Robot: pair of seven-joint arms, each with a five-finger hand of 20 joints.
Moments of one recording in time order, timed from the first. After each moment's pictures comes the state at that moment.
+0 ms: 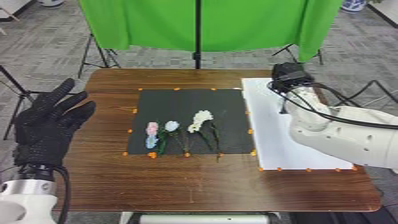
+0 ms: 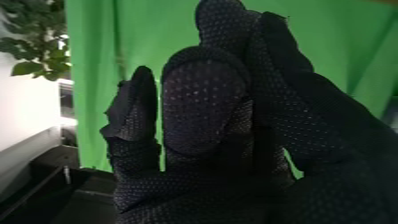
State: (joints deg) left arm 136.1 -53.1 -103.9 -137.5 30.0 18.8 18.8; right arm -16.3 -40.6 -16.6 -85.4 -109.4 23.6 45.9
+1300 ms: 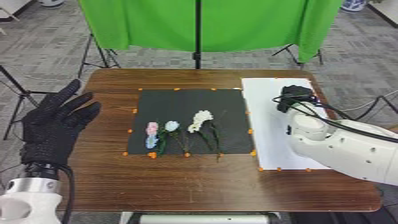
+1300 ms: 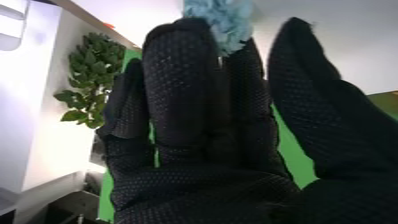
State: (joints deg) left arm 134.7 -52.6 -102.3 -136.8 29.9 18.8 18.0; right arm -27.3 -37.8 -5.4 -88.1 -106.0 7.0 53.3
